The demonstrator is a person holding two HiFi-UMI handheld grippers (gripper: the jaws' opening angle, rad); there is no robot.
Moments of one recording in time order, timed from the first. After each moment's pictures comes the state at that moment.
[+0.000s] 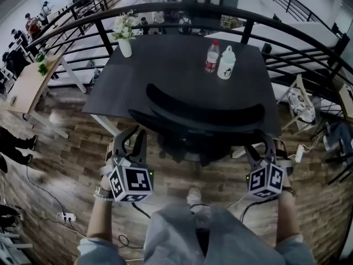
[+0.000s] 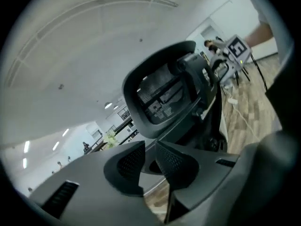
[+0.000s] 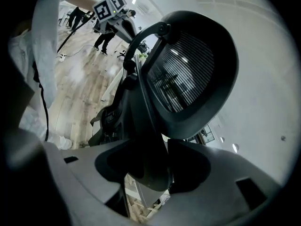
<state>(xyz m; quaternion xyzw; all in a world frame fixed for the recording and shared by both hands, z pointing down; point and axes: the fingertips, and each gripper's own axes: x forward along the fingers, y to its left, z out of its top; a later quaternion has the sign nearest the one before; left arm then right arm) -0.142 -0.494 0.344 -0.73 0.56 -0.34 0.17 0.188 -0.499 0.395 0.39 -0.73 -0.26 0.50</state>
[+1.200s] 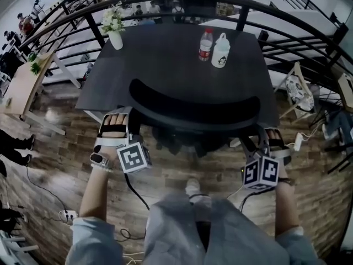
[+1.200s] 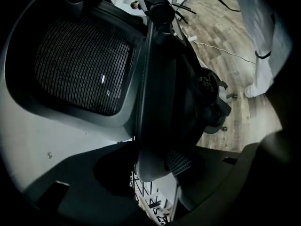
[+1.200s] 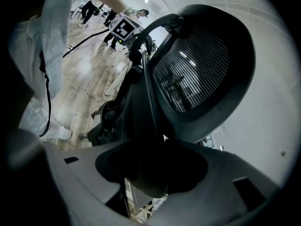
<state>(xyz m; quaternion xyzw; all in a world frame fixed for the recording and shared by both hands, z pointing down) -0.143 -0.563 0.412 -0.58 0.40 -0.61 0.38 0.185 -0.511 0.405 0.35 -0.71 -0.30 0.52</state>
